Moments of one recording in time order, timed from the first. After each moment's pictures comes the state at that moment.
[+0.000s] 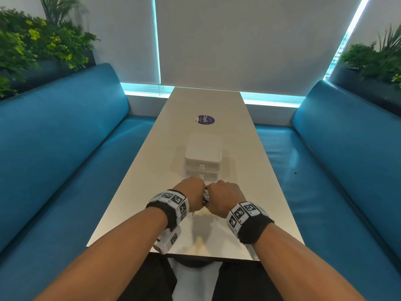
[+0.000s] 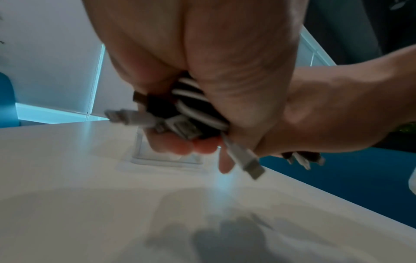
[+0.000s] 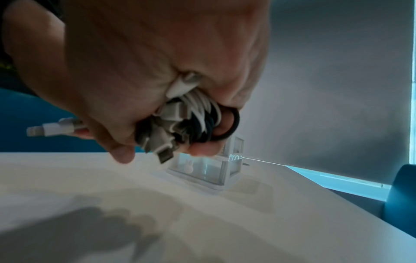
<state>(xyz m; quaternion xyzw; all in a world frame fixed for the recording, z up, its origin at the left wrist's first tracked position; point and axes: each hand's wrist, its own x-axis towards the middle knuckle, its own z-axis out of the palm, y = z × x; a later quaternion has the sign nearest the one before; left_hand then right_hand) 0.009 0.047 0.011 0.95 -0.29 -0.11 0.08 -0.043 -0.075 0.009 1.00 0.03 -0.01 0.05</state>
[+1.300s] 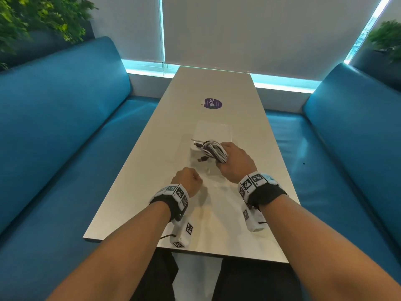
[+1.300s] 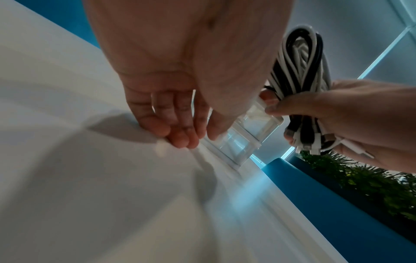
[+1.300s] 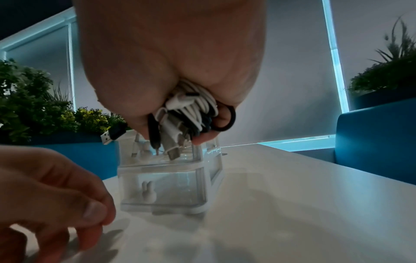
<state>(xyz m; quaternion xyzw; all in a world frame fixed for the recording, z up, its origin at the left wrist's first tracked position) 0.058 0.052 -0.061 0.93 -0.07 -0.12 0.33 0.029 -0.119 0.004 0.98 -0.03 0.08 -0.20</state>
